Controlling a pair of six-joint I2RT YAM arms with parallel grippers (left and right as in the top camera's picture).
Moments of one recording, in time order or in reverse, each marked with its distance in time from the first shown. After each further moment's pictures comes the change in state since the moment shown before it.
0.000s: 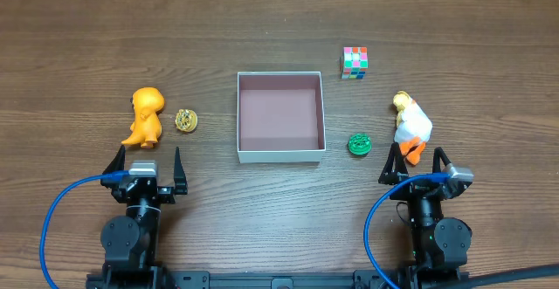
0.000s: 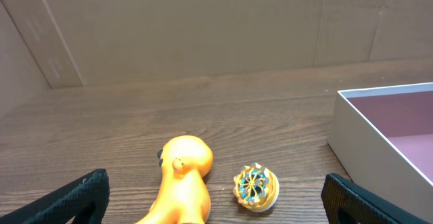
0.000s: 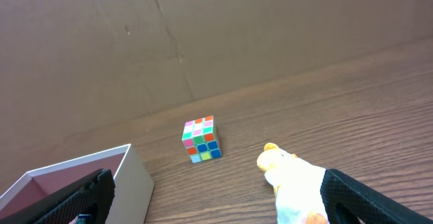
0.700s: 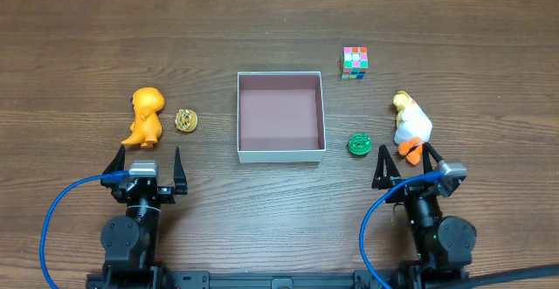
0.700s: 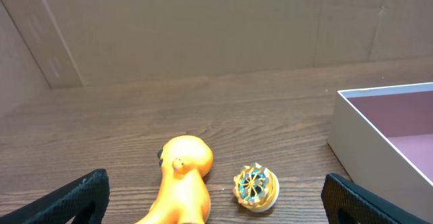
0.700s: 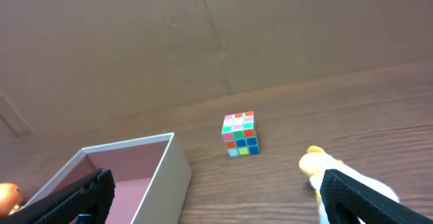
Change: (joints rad) left arm 0.000 0.000 0.000 0.000 0.000 0.000; right arm 0.000 0.057 0.069 -0.016 -0.154 -0.017
